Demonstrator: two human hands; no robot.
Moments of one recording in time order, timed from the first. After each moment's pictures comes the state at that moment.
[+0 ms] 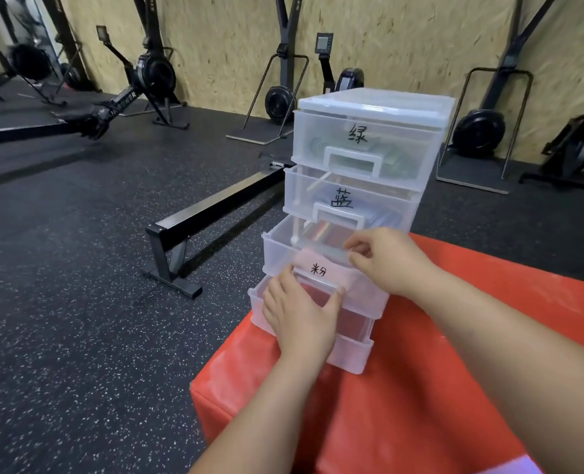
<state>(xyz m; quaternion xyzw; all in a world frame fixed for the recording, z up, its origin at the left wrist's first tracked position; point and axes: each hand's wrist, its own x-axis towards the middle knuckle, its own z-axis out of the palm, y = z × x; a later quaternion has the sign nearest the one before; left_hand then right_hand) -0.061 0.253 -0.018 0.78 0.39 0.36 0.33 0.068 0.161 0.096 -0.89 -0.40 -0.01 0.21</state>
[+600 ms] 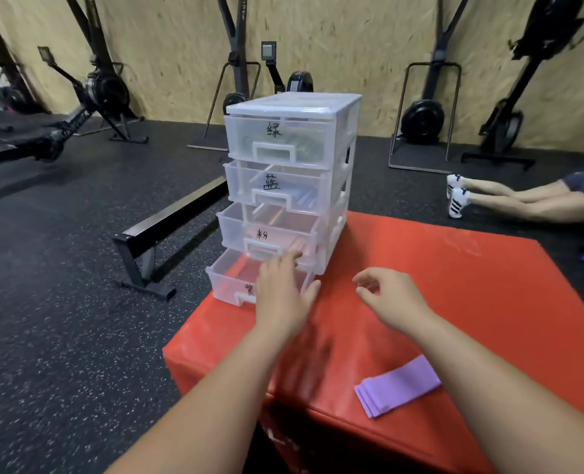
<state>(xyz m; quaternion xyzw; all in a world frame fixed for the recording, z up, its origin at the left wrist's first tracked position) -0.093 0.182 -0.005 0.89 0.18 0.31 0.27 0.010 -0.019 0.021 -0.90 -0.30 -0.01 0.30</state>
